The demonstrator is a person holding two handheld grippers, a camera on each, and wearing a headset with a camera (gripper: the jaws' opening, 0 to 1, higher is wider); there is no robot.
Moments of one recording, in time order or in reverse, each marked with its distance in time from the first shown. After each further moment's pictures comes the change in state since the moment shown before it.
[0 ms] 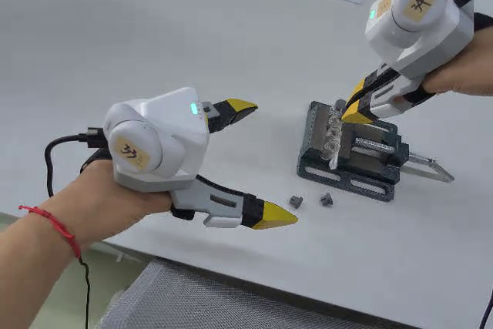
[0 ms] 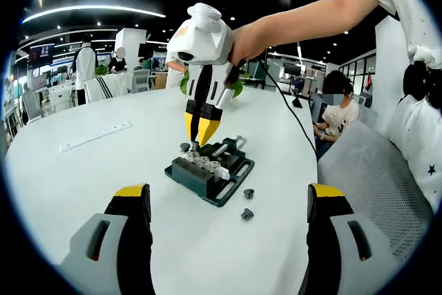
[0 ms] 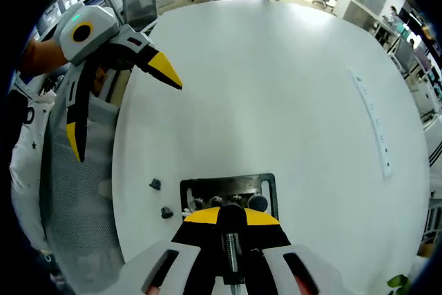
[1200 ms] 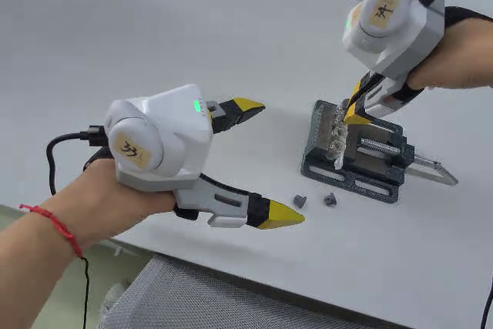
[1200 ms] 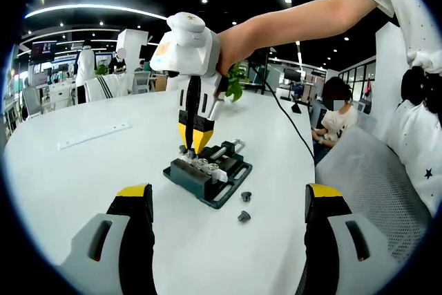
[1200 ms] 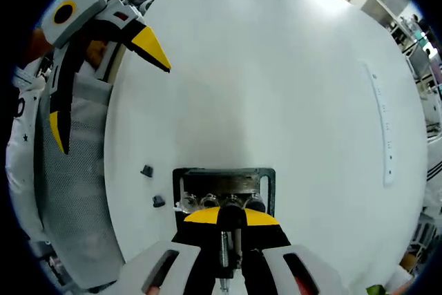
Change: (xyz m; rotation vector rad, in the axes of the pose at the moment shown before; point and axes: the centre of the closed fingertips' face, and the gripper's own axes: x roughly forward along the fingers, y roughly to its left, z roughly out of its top) left arm -0.001 -0.001 0.004 -0.023 -0.025 -0.006; right arm 0.011 -0.003 -0.001 -0.071 0.188 -0.003
